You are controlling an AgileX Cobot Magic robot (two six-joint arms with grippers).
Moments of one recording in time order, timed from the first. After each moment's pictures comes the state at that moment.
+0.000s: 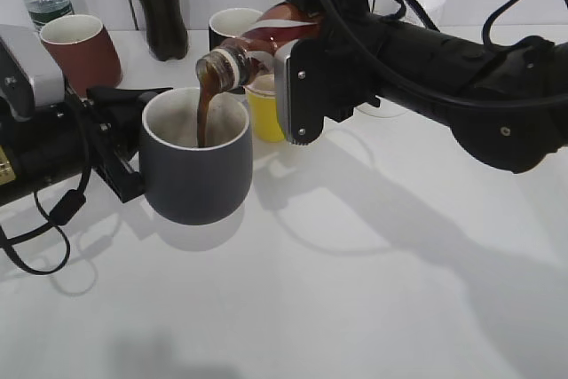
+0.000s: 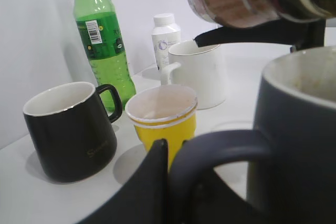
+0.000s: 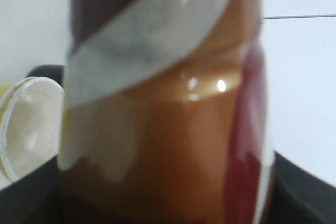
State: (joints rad) left arm -0.25 1.69 -0.48 0.71 -1.17 -0.09; right arm 0.63 1.75 -0.87 -0.17 -0.71 -1.38
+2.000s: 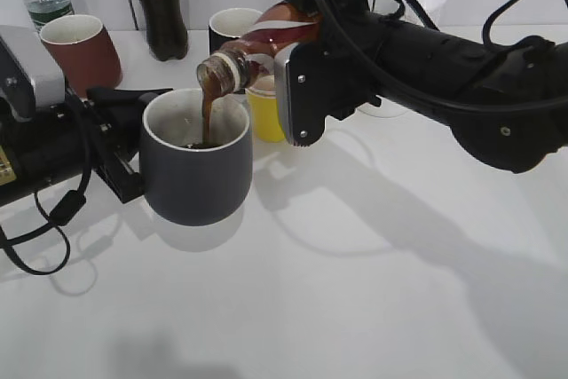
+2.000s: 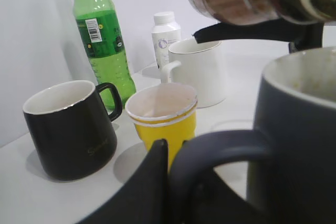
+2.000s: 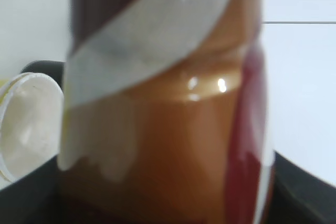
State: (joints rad) left arm -0.25 1.69 -0.48 0.71 -1.16 -0.09; right arm 0.63 1.75 -0.87 -0.17 -0.72 -1.42
